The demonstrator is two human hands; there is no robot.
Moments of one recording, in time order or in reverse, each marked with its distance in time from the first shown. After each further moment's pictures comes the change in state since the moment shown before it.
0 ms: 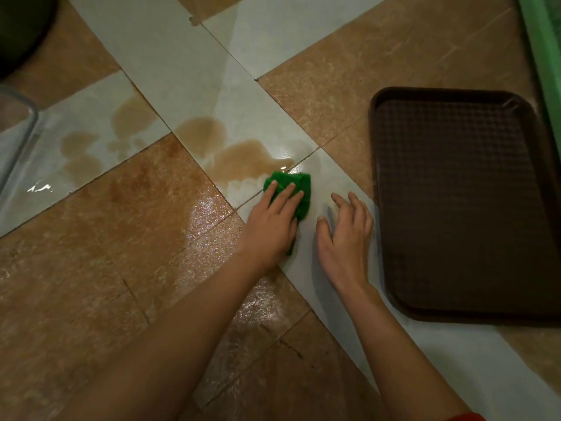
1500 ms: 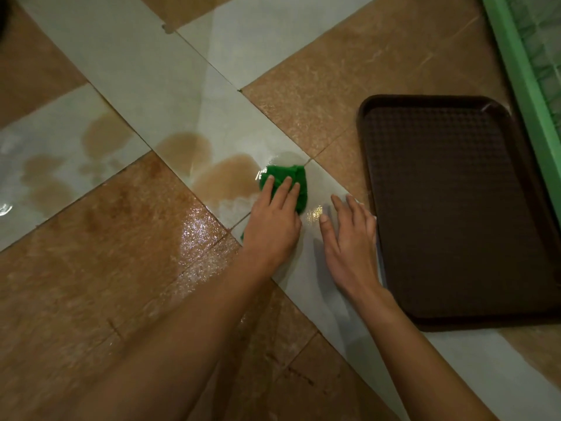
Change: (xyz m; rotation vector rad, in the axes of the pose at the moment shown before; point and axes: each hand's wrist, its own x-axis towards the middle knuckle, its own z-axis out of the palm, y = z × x) left_hand 0.044 -0.008 0.005 0.012 0.017 0.042; right_hand 0.020 0.004 -0.003 -0.124 -0.052 0.024
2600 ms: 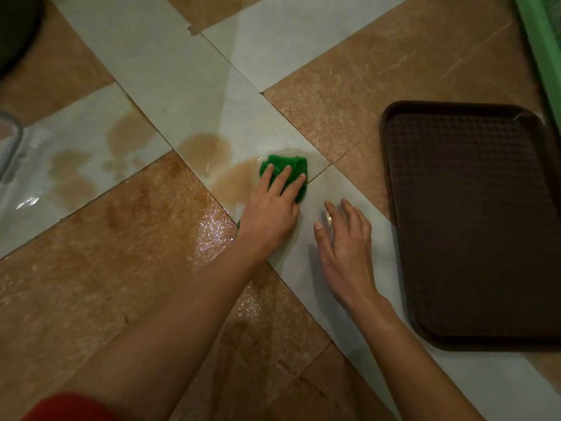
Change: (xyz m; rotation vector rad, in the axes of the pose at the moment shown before) left_hand 0.010 -0.031 -0.015 0.070 0.074 -0.062; right_hand -0.001 -0.022 0.016 0.063 -0.075 -0.048
